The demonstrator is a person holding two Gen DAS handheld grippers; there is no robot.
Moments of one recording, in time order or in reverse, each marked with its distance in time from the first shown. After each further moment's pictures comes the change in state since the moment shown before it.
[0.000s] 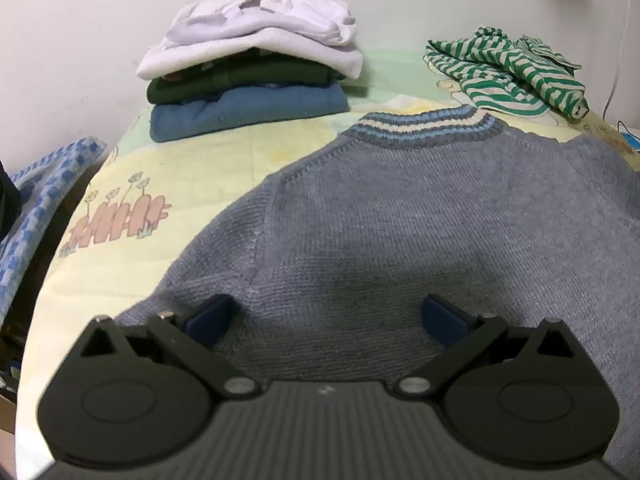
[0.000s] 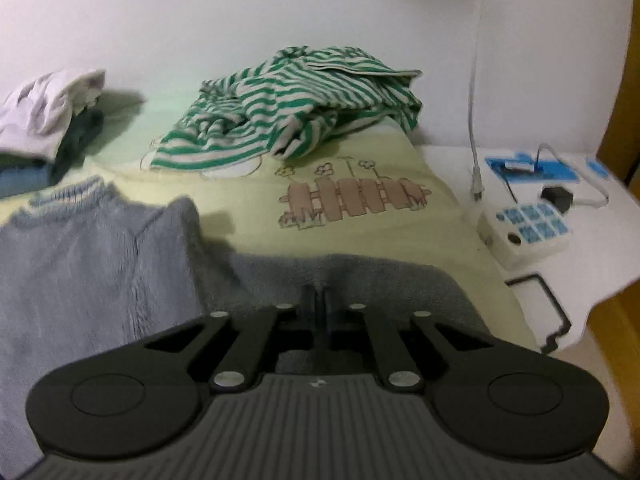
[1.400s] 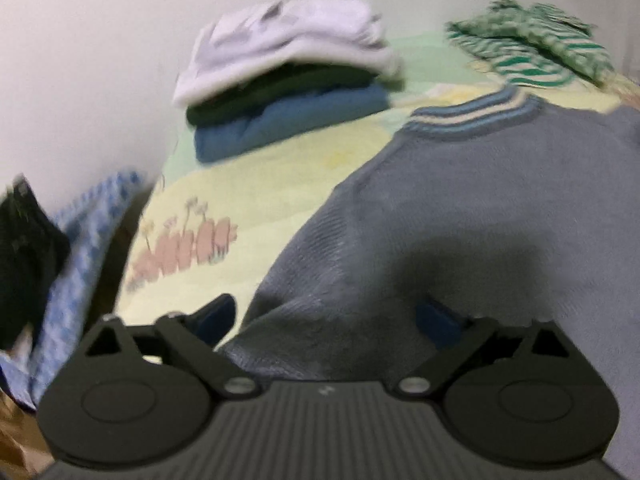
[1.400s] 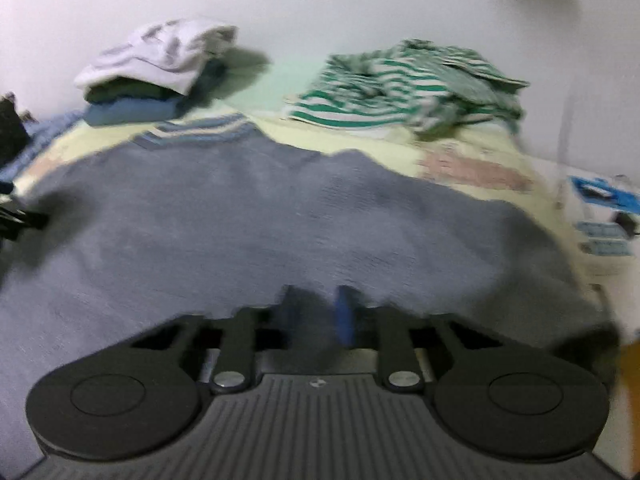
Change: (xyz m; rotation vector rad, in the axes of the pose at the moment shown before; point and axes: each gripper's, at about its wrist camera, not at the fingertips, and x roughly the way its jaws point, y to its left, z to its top) left arm -0.019 0.013 0.014 0.181 0.004 0.118; right arm -0.057 0.046 -0.051 -0.236 0.058 0.234
